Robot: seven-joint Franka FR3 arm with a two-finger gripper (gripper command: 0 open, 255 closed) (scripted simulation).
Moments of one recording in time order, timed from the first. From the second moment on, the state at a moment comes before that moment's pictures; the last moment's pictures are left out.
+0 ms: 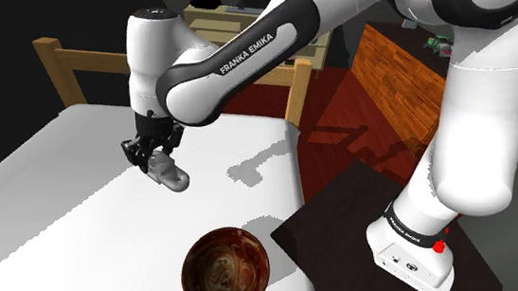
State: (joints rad) arm 0.27 0.33 0.45 -1.93 -0.16 2.42 0.63
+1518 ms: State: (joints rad) arm 0.42 -0.17 0.64 -2.50 0.11 2.56 0.82
